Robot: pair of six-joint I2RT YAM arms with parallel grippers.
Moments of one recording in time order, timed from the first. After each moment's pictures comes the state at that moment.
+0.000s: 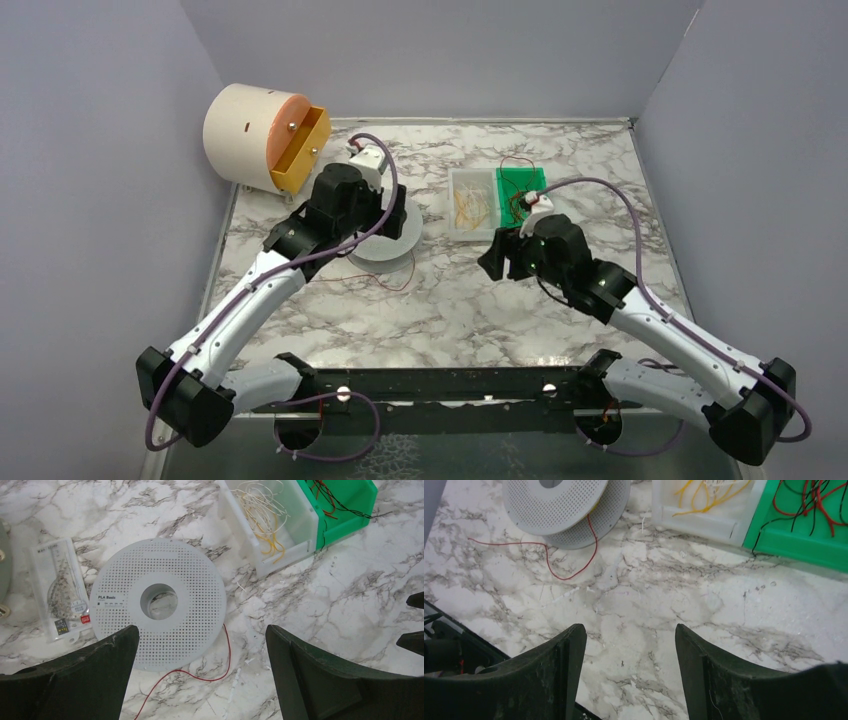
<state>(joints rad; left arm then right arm) -0.59 1.15 1.13 -0.48 -0.07 -0.14 0.72 0.91 0.74 -0.36 0.07 0.44</state>
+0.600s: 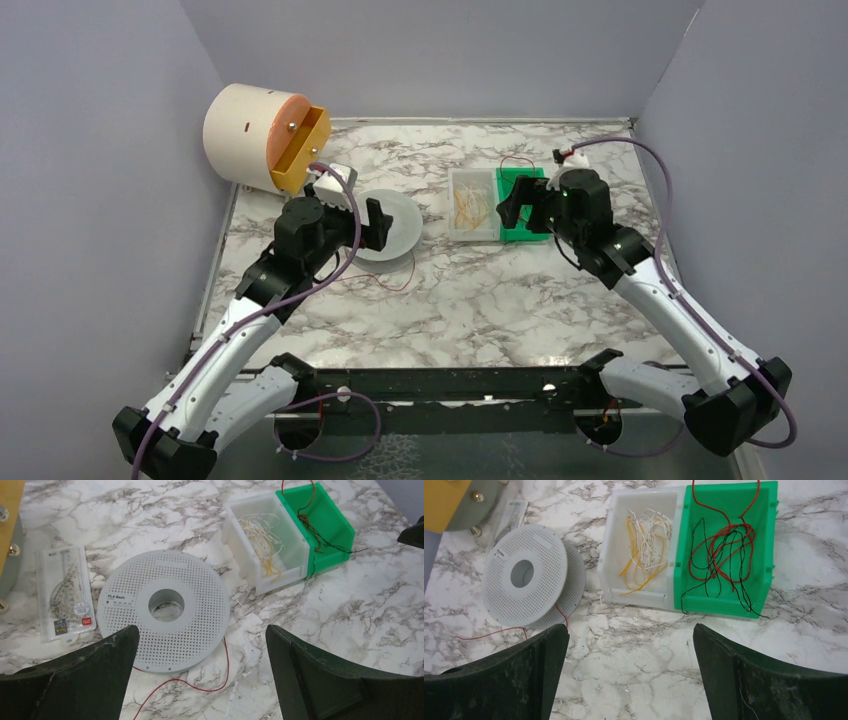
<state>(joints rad) -0.50 0.88 0.87 -0.28 -0.03 -0.19 0.50 1.09 1.02 -0.39 0.14 0.38</state>
